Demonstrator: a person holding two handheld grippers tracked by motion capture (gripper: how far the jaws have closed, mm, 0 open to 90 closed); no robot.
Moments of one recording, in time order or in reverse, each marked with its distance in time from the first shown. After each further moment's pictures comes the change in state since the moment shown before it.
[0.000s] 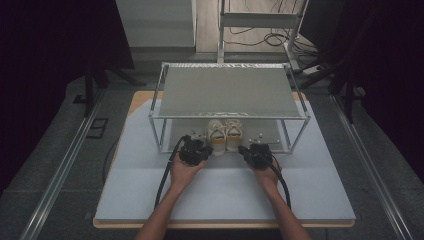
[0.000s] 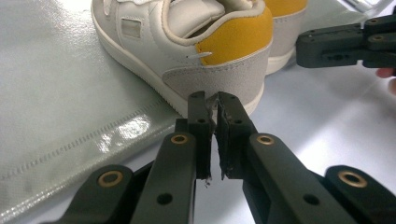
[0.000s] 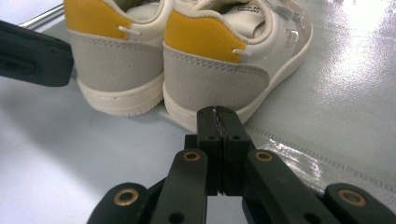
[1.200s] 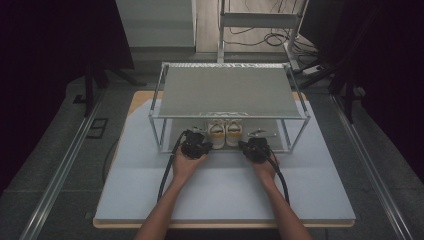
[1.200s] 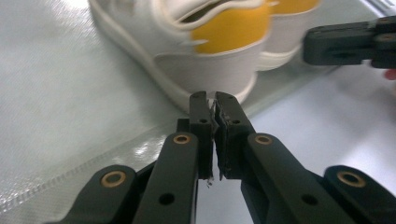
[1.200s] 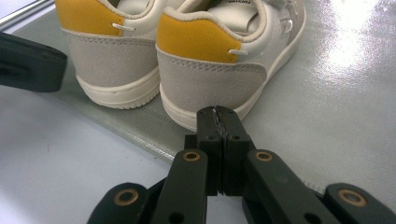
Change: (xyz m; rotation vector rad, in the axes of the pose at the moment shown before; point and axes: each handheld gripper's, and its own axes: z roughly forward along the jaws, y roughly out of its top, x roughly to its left) left arm 0.014 0.014 0.017 0.025 -0.008 0.022; right arm -0.013 0.009 0.021 0.016 -0.038 0.016
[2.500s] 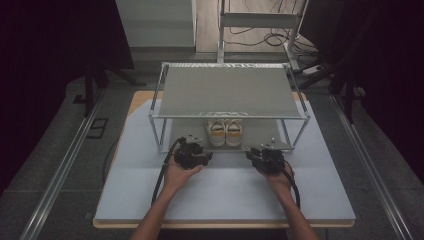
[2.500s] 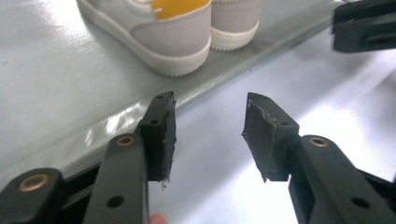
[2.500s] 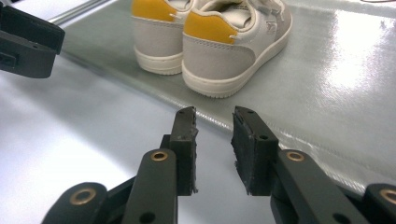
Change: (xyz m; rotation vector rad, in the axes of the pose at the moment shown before) left arm -0.014 -0.025 -0.039 -0.020 -0.009 0.025; right arm -0.002 -0.021 -0.062 -0.055 0.049 -0.042
